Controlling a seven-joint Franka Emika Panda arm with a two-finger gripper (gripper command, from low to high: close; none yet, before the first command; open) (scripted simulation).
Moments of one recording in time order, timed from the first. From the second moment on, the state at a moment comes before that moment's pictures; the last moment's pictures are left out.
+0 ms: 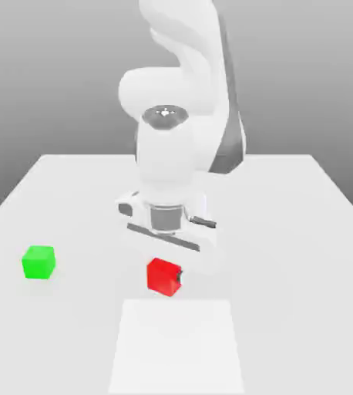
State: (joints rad) arm -0.12 -0.14 0.02 -2.97 0.01 2.83 1.25
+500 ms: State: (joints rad) arm -0.61 -0.21 -0.31 -2.88 -0.14 2.69 1.35
